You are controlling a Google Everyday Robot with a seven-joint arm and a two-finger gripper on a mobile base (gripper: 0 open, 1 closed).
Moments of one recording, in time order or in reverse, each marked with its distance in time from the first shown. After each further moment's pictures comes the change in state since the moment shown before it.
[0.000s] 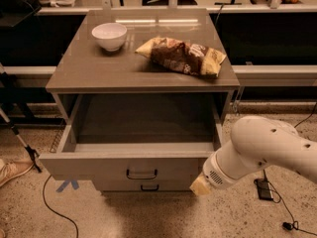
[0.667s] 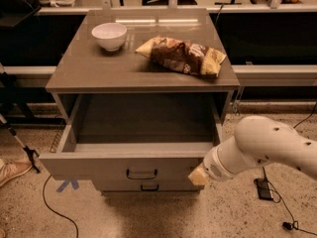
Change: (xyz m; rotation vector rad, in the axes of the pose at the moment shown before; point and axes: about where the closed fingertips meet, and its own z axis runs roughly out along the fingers) arm -0.020 -0.024 0.008 0.016 -0.099 0.006
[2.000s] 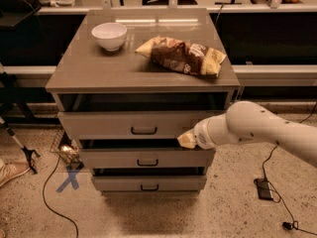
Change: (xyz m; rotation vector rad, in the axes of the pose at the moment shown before) arm -0.108 -0.077 0.018 0.084 -0.300 0.025
